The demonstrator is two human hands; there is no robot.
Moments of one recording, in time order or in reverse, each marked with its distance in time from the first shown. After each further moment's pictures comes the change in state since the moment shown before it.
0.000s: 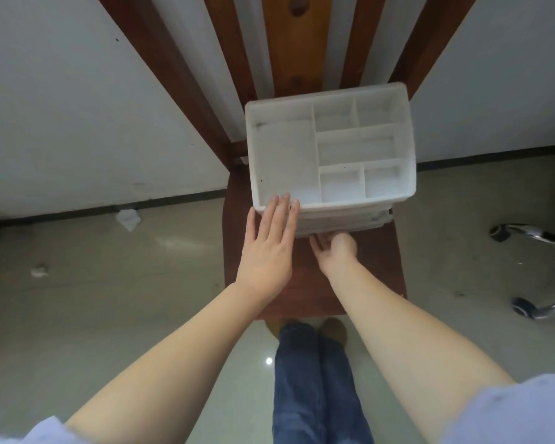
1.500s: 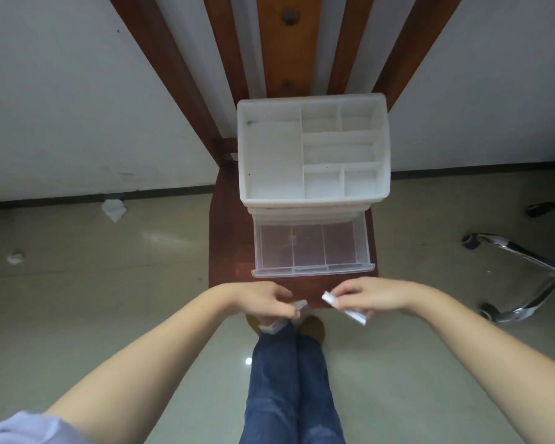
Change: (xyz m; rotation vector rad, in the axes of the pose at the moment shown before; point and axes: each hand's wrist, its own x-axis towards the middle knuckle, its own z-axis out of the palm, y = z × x) left_hand -0.031 0.008 0.003 -0.778 -1.265 -0.214; right_hand -0.056 -0.096 -0.104 -1.969 -0.732 0.141
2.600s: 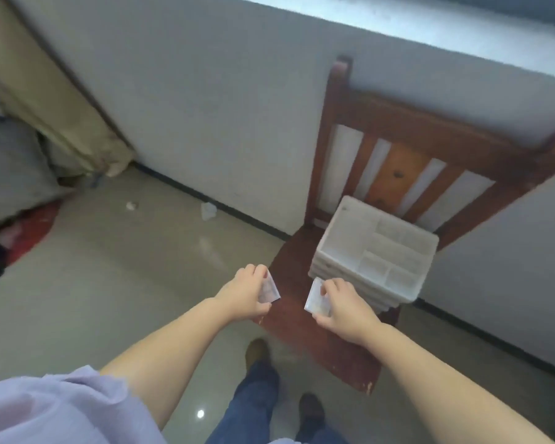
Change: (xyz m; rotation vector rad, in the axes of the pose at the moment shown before) left_hand -0.139 -0.013 0.047 -0.021 1.100 -0.108; right_hand -0.048 -0.132 0.029 -0.926 0.562 -0.496
